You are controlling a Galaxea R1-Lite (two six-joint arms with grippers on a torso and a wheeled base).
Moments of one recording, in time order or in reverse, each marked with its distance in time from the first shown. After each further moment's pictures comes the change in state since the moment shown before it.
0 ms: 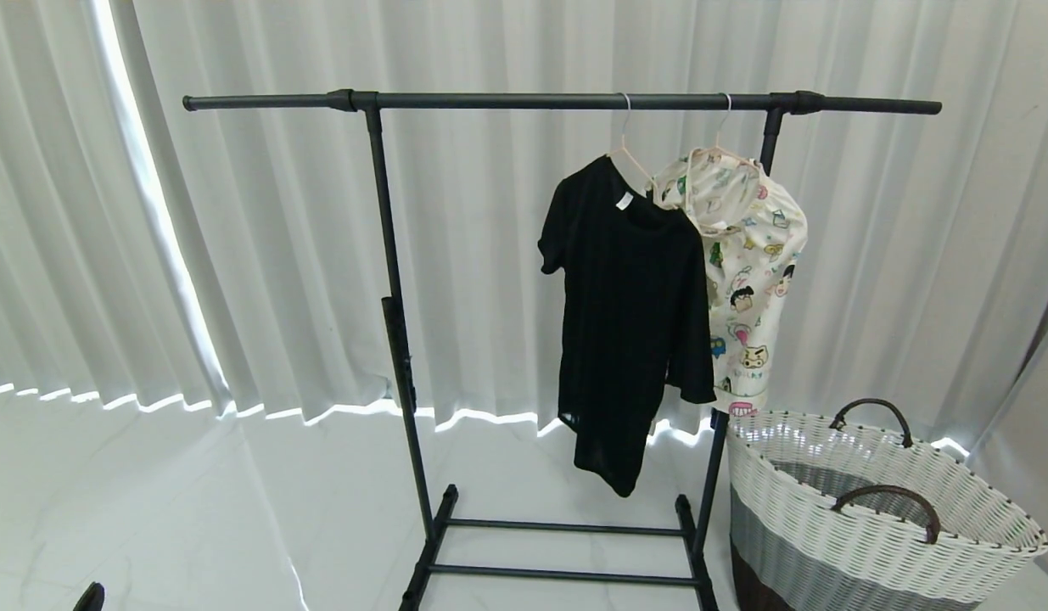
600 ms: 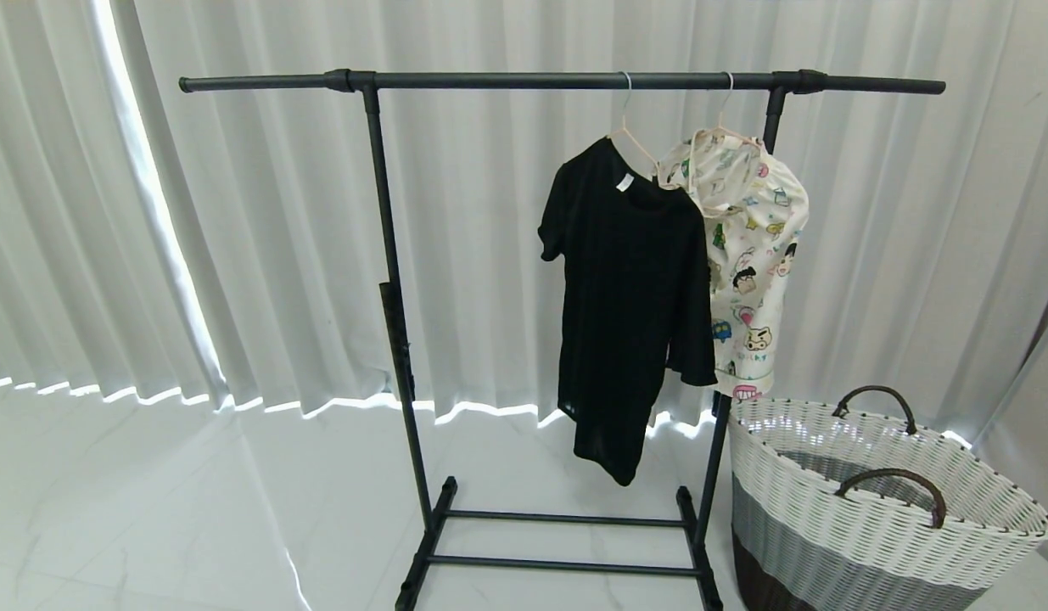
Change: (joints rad) left arm 0.003 -0.504 0.004 0.272 0.040 -0.050; right arm -0.055 -0.772 0.519 -0.316 0.192 0.060
